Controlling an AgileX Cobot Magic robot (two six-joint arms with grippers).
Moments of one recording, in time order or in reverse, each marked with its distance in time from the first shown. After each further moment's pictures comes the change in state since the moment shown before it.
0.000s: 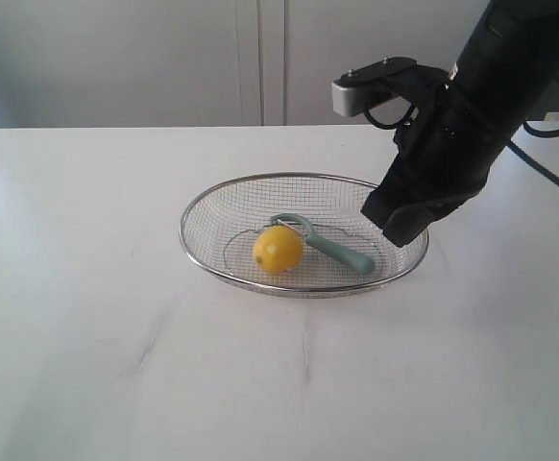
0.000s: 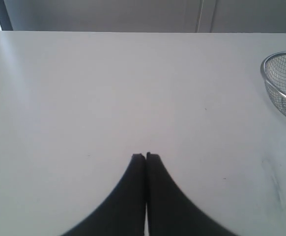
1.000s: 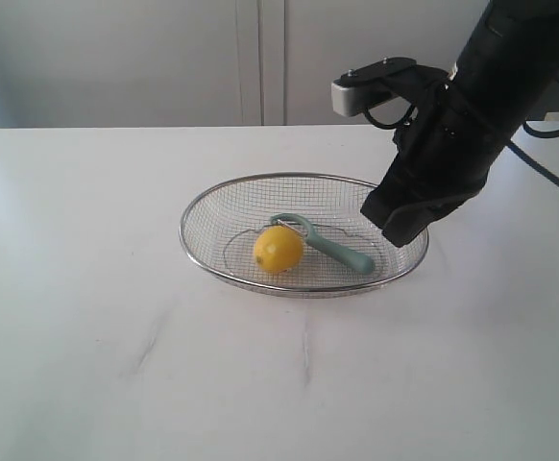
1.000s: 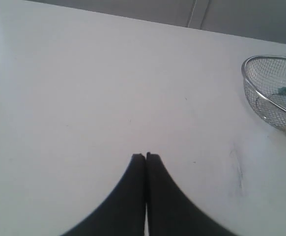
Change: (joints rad) left arm 0.103 -0.239 0.000 0.039 0.298 -0.200; right arm 0.000 0.000 0.000 0.002 0.000 0.000
